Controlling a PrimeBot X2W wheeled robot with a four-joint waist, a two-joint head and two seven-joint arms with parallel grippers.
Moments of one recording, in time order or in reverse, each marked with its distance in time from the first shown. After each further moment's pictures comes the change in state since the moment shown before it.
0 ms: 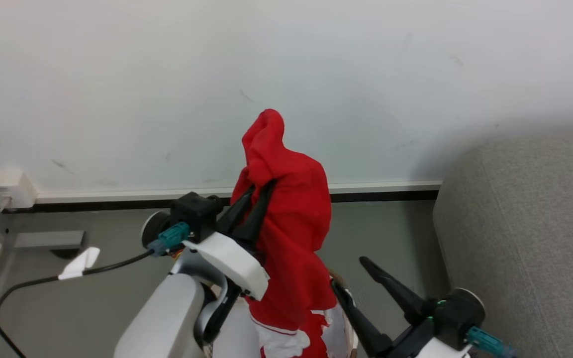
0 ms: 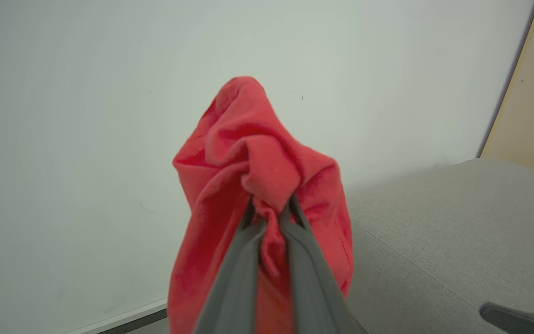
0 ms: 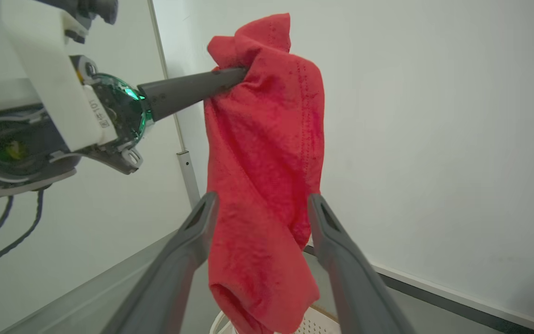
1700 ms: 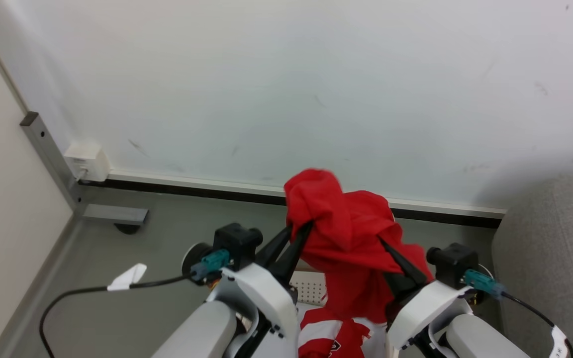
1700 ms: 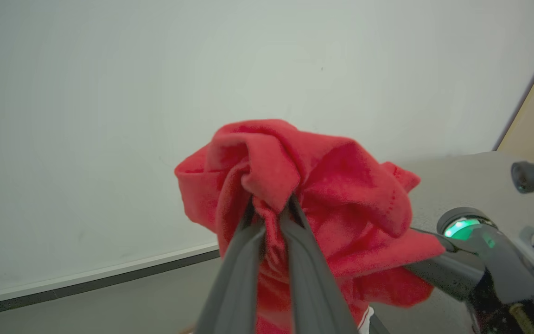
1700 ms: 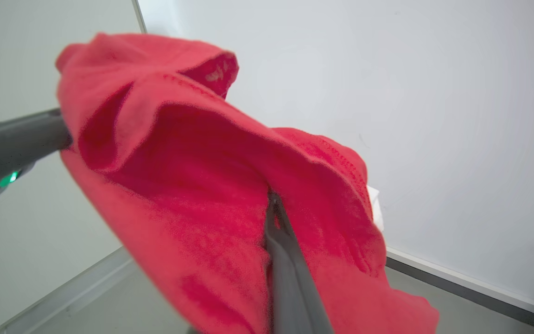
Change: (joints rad) left arm -0.005 -0.019 -0.197 0.072 -0.115 0.027 -0.035; right arm -0.240 0.088 0.026 0.444 0.137 0.000 0.000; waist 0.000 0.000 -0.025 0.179
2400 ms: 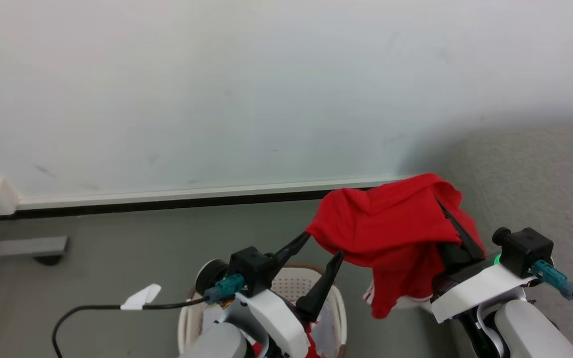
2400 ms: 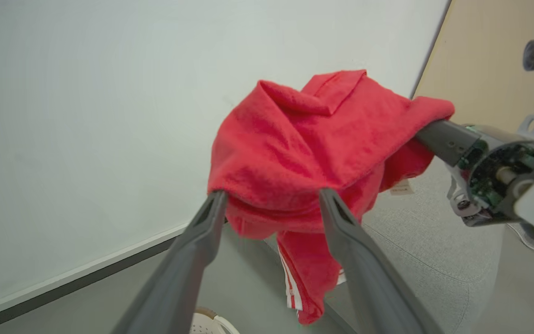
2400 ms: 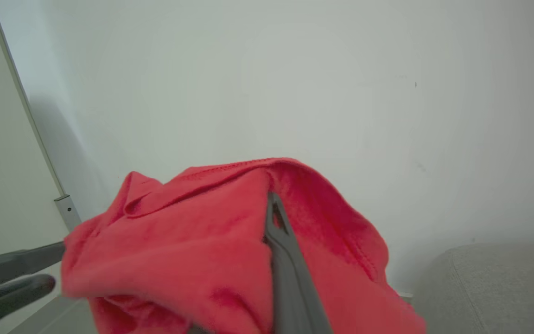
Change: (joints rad) left arm 0.059 0.020 -0.071 -0.043 0.007 -0.004 -0.017; right arm 0.101 -0.056 -0.285 -0.229 -0.119 0.000 0.000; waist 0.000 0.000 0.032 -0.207
